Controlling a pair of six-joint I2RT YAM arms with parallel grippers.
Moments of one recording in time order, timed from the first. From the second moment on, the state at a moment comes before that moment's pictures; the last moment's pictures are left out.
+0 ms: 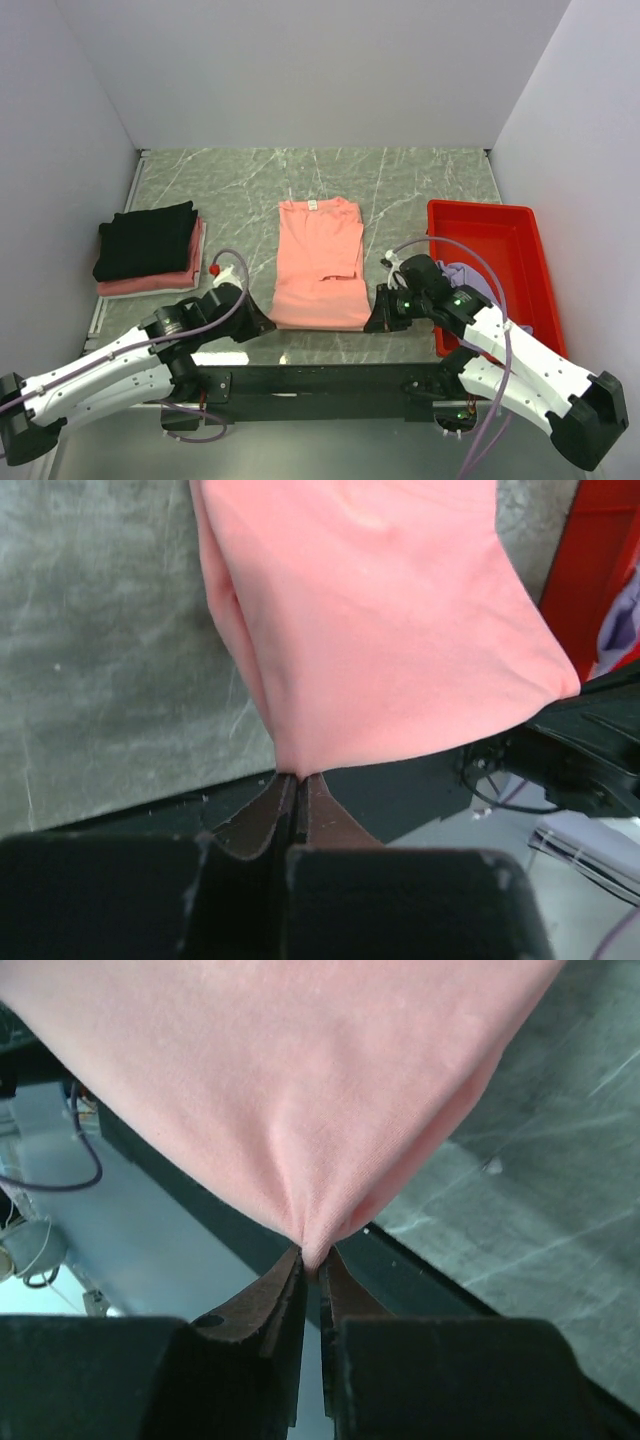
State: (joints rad) left arm -0.96 0.67 0.51 -0.62 -0.12 -1.21; right arm 0.64 0.84 0.55 -0.62 -0.42 0.60
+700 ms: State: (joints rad) left arm -0.96 0.92 0.84 -0.67 -0.51 -1.20; right arm 0.50 1.01 0.88 -0.69 -0.41 0.51
